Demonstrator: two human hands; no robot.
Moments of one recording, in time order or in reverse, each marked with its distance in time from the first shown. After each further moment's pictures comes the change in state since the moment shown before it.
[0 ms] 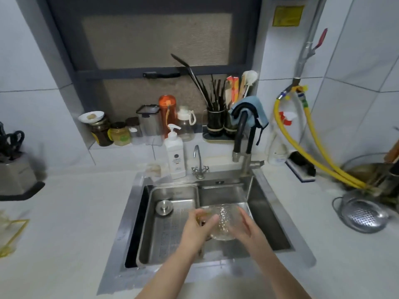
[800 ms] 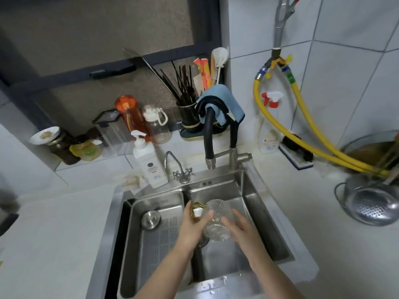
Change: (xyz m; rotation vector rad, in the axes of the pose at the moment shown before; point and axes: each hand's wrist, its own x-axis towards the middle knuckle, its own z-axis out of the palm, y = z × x) left_hand 0.098 0.014 0.070 0.051 -0.006 -0.109; right_hand 0.086 0.021 -0.055 0.057 0.101 0.213
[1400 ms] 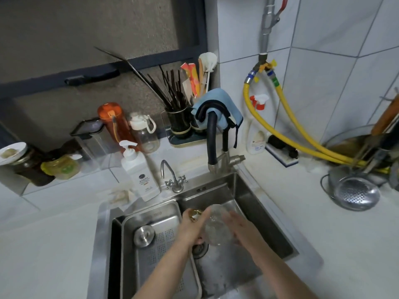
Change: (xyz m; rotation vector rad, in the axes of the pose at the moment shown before) left_hand 0.045 0.006 -0.031 0.151 -0.106 -0.155; right_hand 0.010 -0.022 0.035 -0.031 0.120 0.041
